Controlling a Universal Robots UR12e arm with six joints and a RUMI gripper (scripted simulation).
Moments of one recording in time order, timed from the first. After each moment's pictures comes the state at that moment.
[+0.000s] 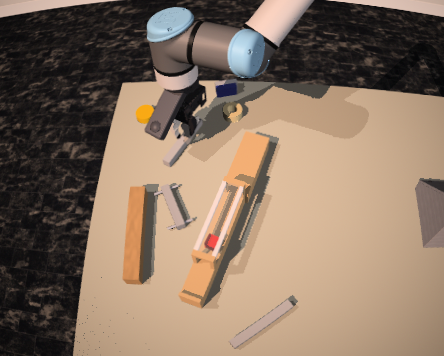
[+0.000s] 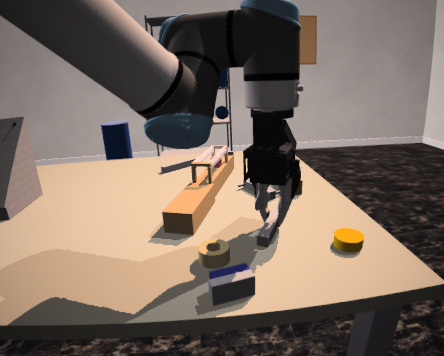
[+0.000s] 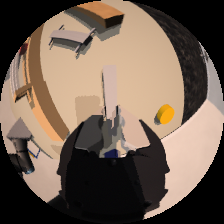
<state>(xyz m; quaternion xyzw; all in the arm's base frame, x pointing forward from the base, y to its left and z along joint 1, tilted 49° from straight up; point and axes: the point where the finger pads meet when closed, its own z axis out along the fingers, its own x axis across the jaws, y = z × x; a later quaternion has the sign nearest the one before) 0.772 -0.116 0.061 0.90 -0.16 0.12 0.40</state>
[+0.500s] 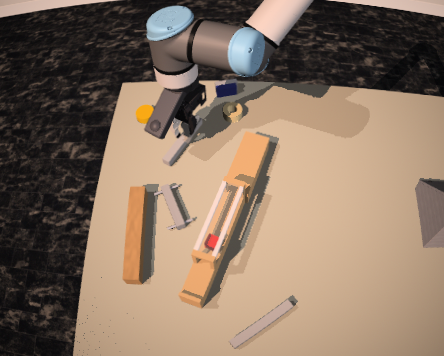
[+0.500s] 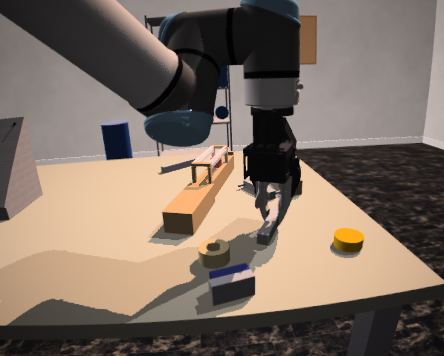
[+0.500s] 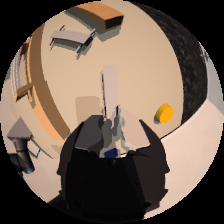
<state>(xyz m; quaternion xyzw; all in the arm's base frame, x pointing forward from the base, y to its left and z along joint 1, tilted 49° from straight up) 0.772 -0.113 0.064 0.90 -0.16 0.12 0.40</state>
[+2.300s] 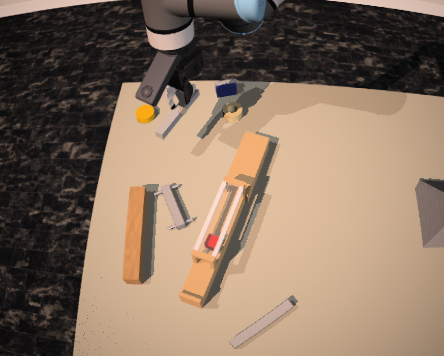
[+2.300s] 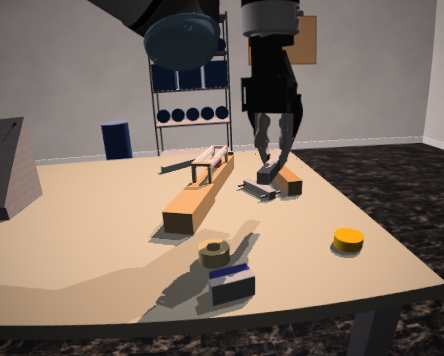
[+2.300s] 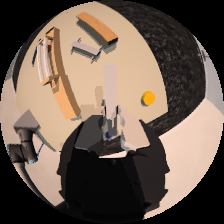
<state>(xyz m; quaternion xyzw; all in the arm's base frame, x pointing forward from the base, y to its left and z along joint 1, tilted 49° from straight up) 0.762 -0.030 0.136 0.90 -0.16 0.12 0.40</state>
